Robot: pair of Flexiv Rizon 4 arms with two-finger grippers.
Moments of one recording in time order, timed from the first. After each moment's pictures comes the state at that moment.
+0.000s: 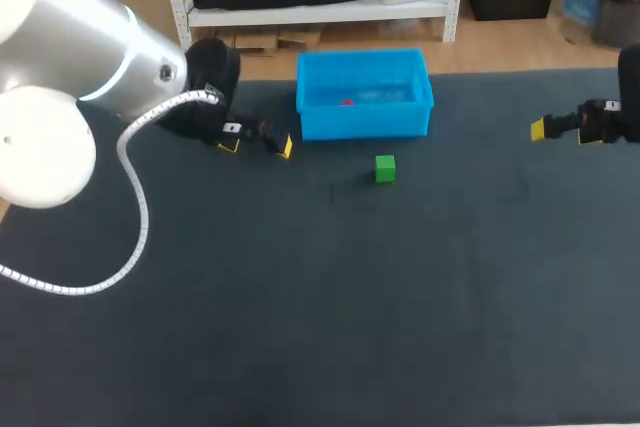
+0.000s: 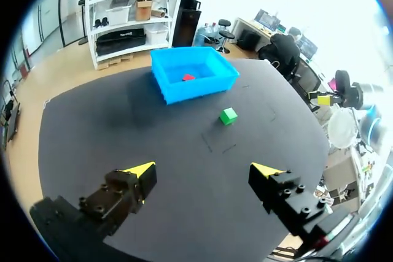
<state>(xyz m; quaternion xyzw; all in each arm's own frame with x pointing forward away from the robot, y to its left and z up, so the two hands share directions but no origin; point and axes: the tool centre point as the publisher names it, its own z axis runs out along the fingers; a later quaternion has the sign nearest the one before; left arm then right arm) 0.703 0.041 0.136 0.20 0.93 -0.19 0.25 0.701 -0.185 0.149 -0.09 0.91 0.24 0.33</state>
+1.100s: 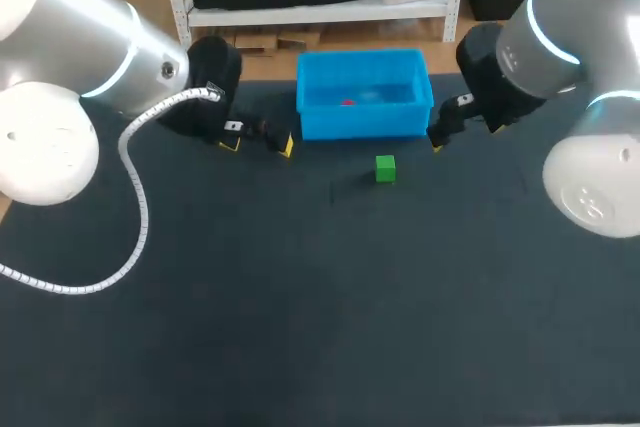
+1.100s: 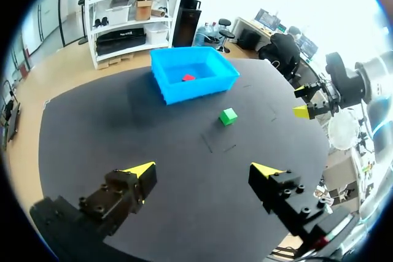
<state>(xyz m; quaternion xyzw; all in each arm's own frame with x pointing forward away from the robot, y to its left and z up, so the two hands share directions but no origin) 0.704 0.040 0.137 0.20 0.93 -0.19 0.25 0.725 -0.071 0.132 -0.19 0.95 0.06 0.24</state>
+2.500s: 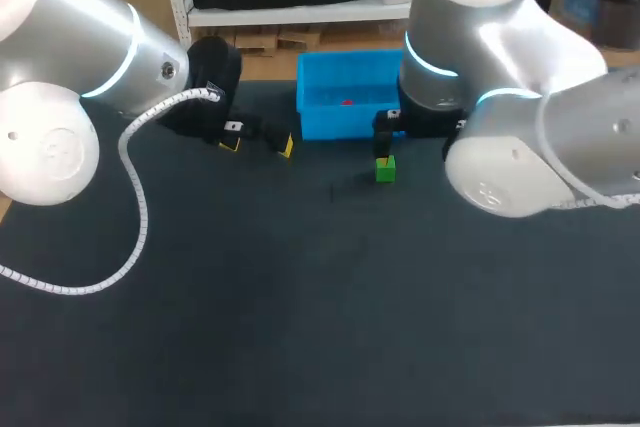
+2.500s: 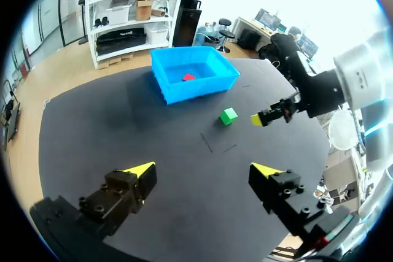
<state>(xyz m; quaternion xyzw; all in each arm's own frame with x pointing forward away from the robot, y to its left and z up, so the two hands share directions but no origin) 0.704 0.039 0.137 0.20 0.93 -0.19 0.25 0.754 -0.010 0.069 -0.03 0.98 0.01 0.17</state>
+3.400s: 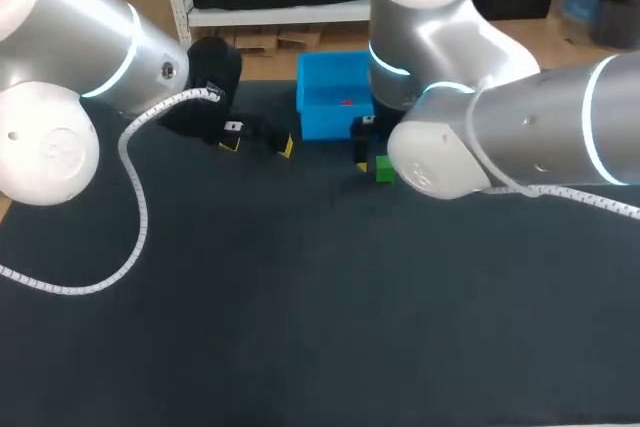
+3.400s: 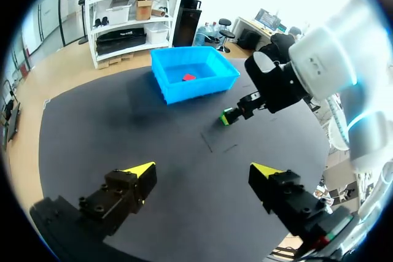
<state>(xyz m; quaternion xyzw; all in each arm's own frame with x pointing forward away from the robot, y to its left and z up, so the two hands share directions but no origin) 0.704 0.039 0.137 0.20 0.93 -0.19 0.25 0.794 0.015 0.022 -0.04 0.99 0.00 0.14</state>
